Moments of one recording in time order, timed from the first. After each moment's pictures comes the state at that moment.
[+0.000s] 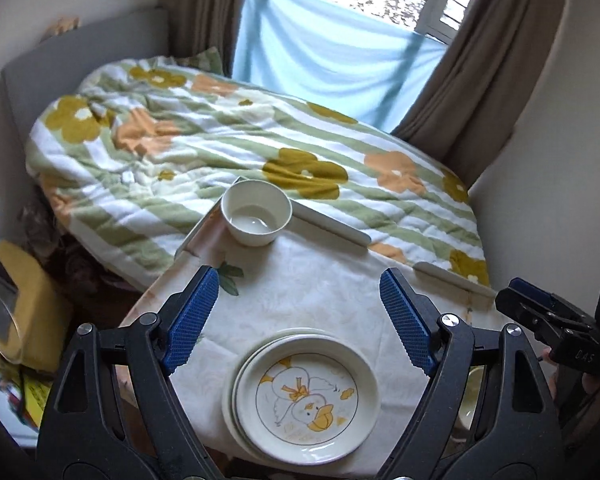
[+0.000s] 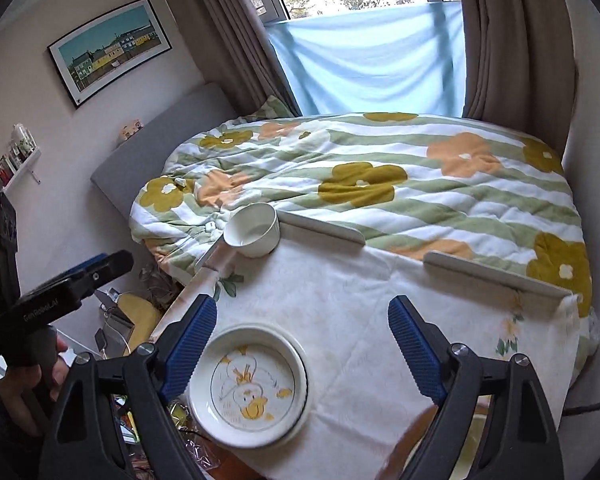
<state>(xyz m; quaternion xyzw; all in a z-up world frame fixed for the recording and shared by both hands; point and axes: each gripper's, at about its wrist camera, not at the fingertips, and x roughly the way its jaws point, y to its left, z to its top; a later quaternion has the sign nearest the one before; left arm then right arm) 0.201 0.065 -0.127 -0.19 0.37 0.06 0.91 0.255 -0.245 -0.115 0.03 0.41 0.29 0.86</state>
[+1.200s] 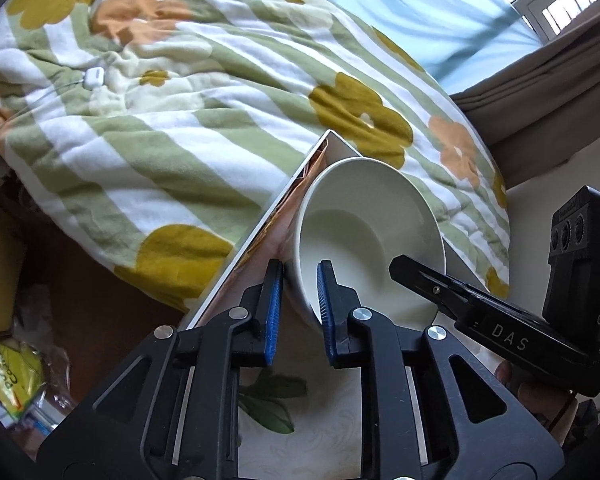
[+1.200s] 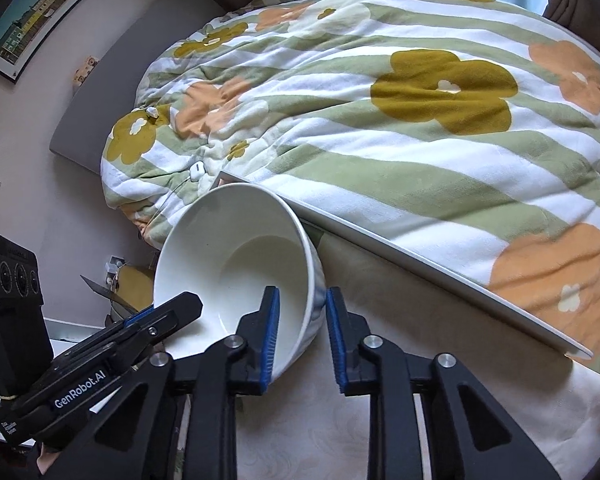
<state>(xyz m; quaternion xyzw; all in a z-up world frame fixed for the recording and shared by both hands) 0.410 0.191 -0.325 -0.29 0.50 0.04 0.81 0.468 -0.036 -0.303 0.04 0.59 0.31 0.75</state>
